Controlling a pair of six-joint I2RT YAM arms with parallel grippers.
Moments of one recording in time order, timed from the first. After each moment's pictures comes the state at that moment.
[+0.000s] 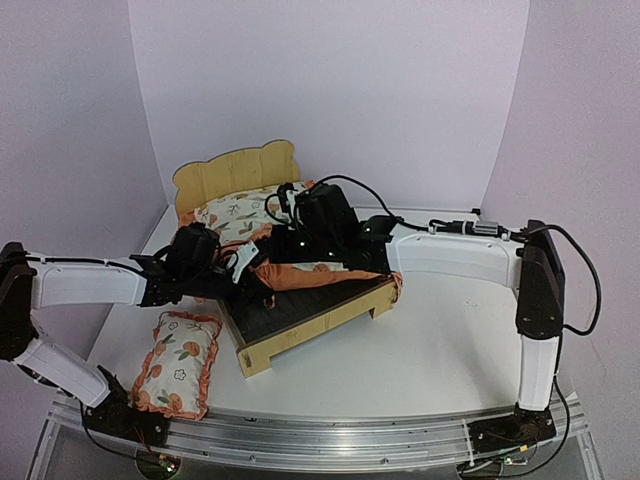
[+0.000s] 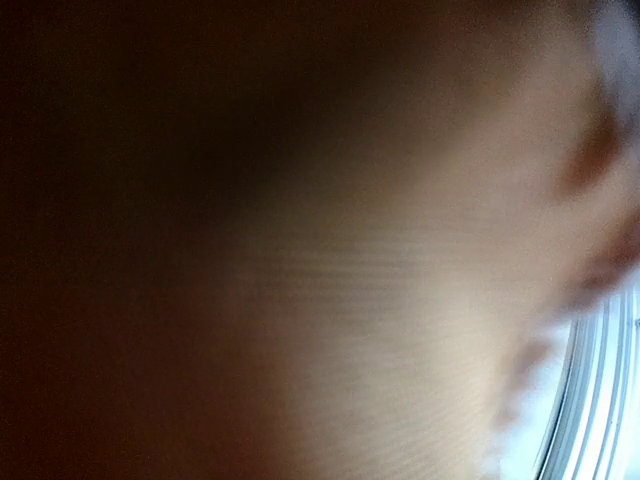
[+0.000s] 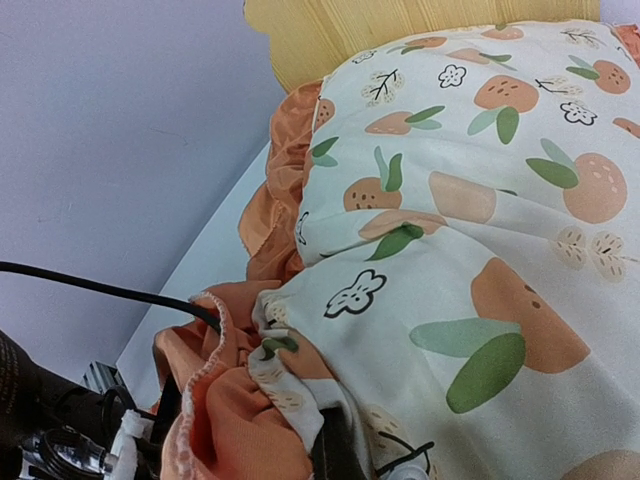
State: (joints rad) left arm -0.71 1.39 0.77 0.01 0.37 0.14; right arm 1.02 2.01 1.69 -0.14 0.05 0.58
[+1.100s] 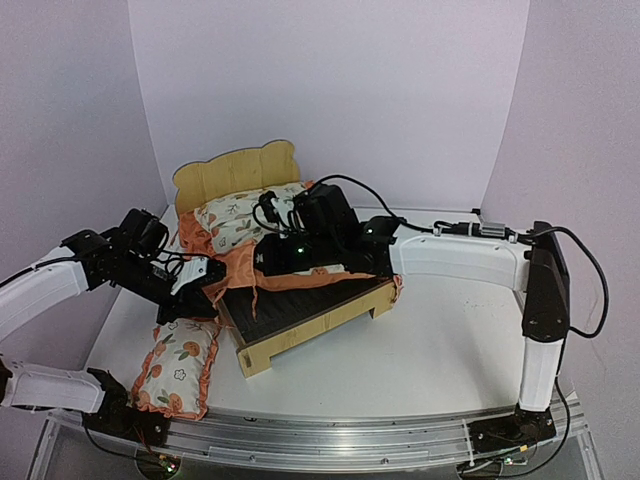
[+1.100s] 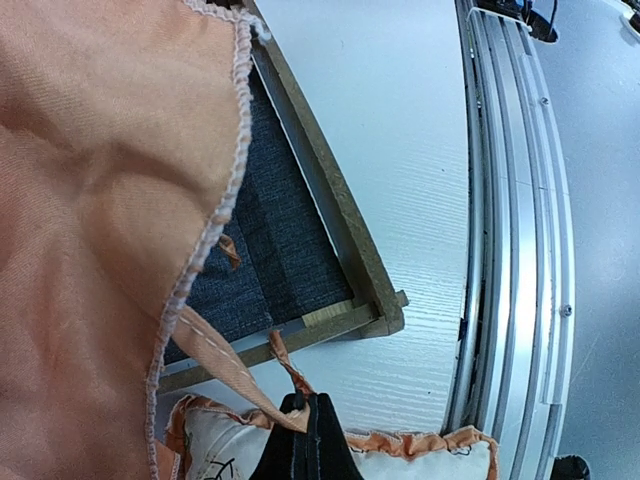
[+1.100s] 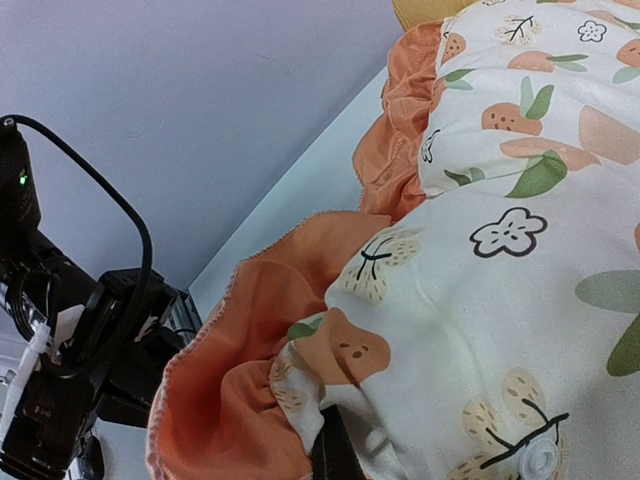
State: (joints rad) left arm -0.53 1.06 0.88 -0.80 0.58 0.74; right arm 1.04 1.98 1.69 -0.16 -0.19 0.57
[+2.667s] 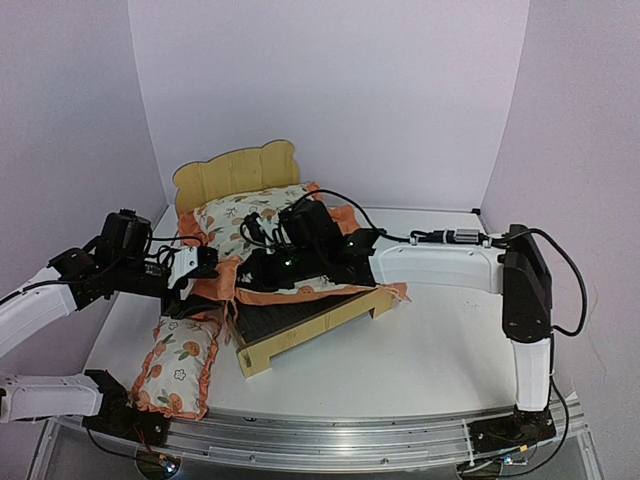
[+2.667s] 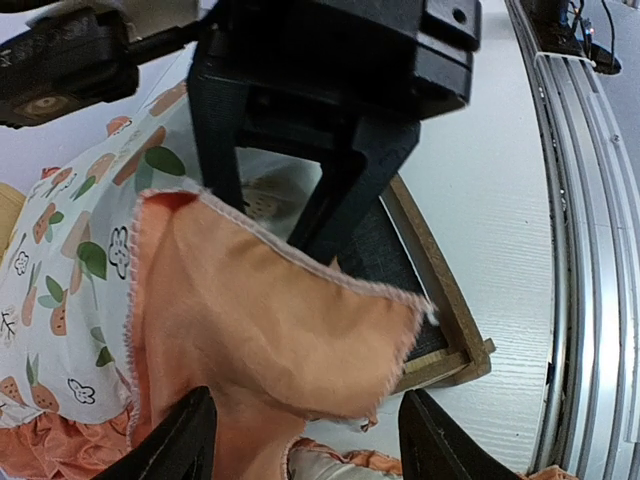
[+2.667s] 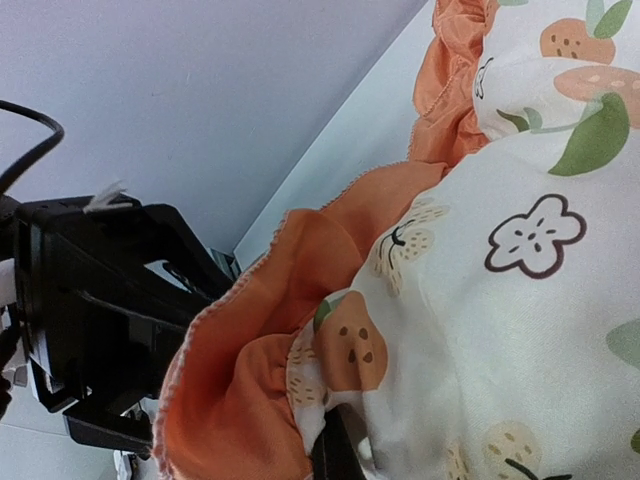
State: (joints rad) left arm -0.52 0.92 0.78 -0.54 0.52 0.75; right arm 1.06 2.08 1.73 -0.12 -0.35 0.68
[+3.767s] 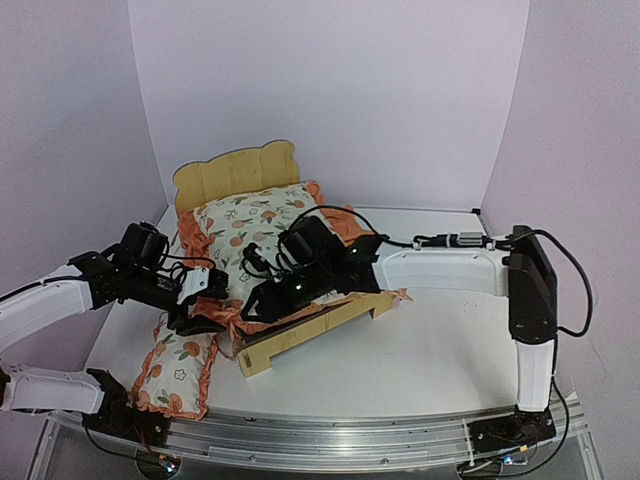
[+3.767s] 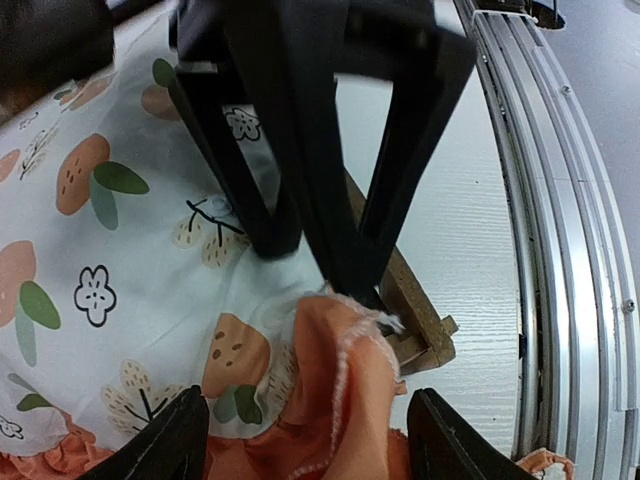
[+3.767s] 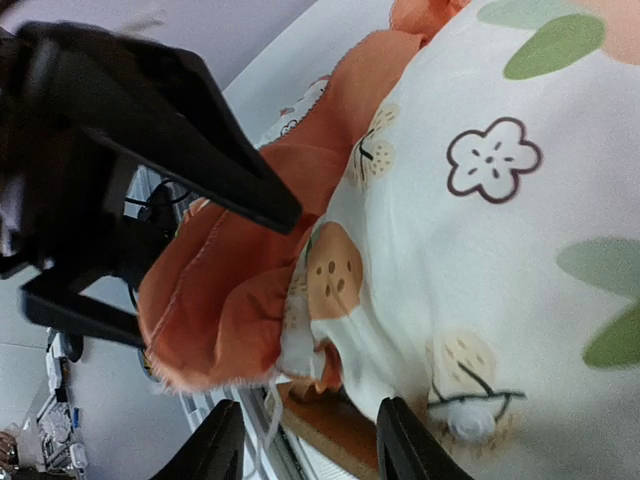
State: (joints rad) left arm -0.52 1.02 0.72 -0.53 0.61 0.84; right arm 1.07 2.05 1.66 -0.32 -0.40 0.44
